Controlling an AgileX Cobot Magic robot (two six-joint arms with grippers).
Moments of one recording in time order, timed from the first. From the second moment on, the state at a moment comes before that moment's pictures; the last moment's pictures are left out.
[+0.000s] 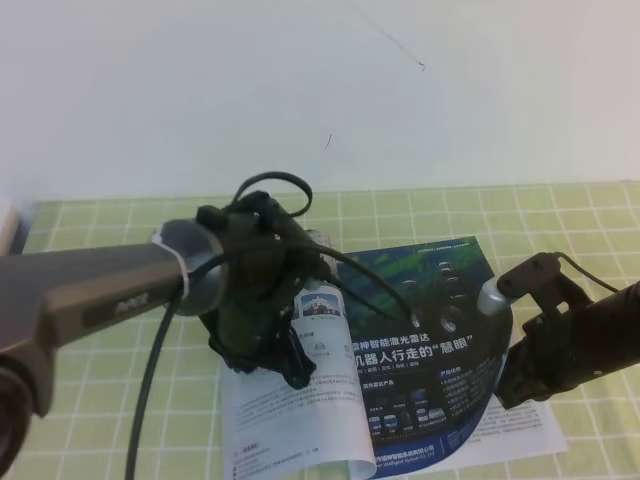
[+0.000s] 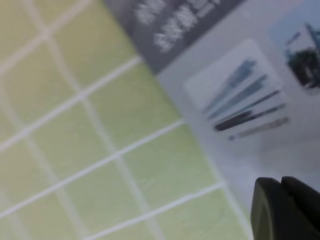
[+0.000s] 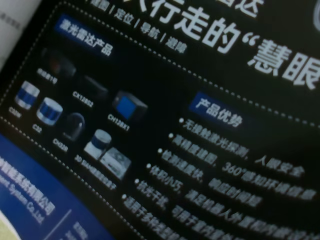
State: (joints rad) left arm -0.65 1.91 -1.34 0.33 0.88 -0.32; right arm 0.25 1.85 -0.87 0.92 0.42 -1.22
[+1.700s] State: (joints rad) left arm -0.65 0.65 -0.70 0.75 0.55 -0.59; right arm 0.25 0.79 -0.65 0.68 0.31 -1.08
